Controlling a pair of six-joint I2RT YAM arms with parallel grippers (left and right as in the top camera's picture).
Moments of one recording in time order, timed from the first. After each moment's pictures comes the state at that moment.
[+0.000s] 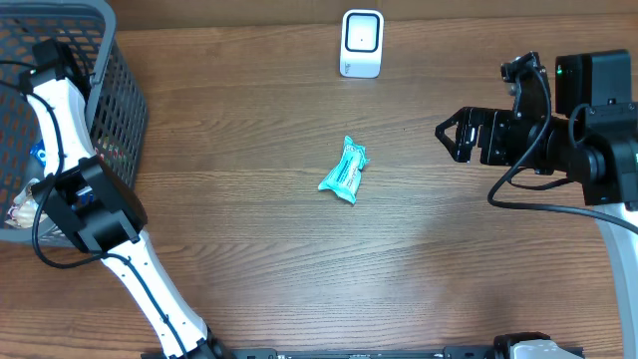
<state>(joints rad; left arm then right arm) 0.47 2.51 2.34 -1.19 -0.11 0.07 0.11 1.35 1.63 -1.23 -0.42 0.20</state>
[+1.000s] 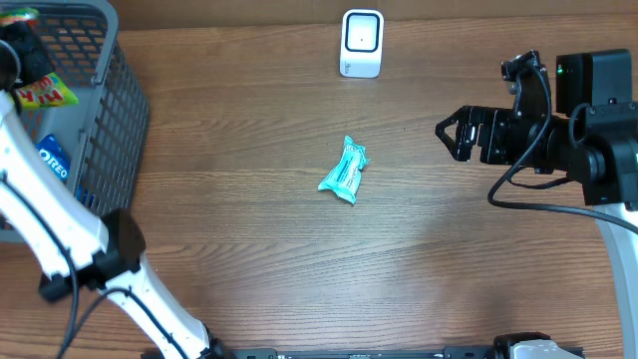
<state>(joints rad) 0.47 2.18 3.11 -1.69 0.05 -0.02 0.11 1.35 1.63 -1.22 -0.42 0.20</state>
